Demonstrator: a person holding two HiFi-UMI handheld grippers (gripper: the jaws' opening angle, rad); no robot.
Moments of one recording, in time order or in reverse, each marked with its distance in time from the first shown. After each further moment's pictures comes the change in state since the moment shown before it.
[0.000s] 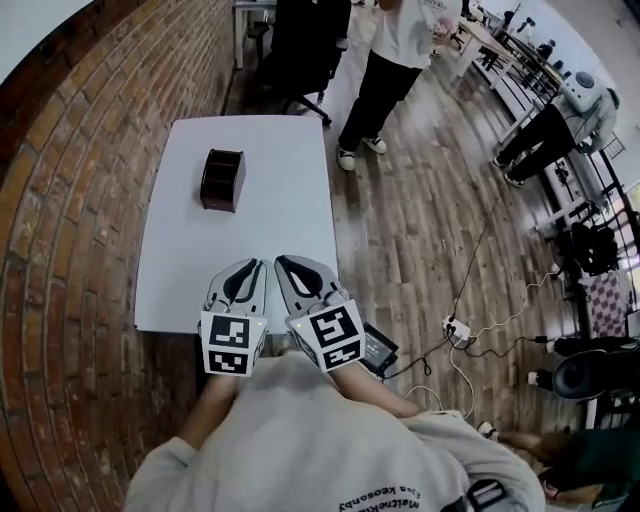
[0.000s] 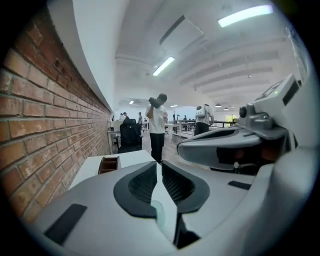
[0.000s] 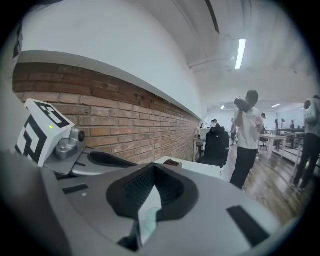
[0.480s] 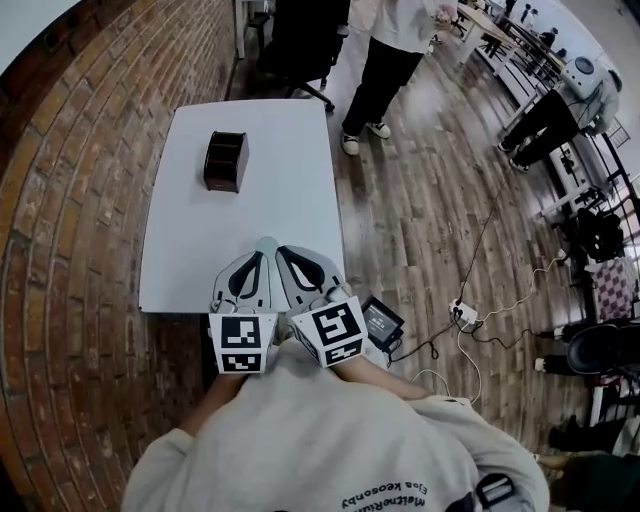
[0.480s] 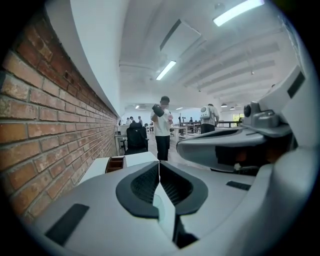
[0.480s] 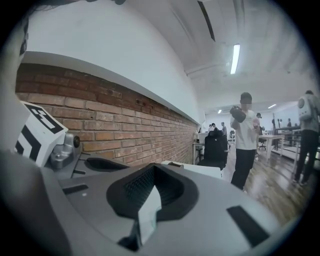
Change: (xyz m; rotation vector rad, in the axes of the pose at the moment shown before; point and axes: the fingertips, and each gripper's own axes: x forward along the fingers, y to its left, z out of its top) left arm -0.029 -0.014 -0.009 0.018 -0.057 0.089; right arm -0.025 0.022 -0.003 0.008 -0.087 -0.023
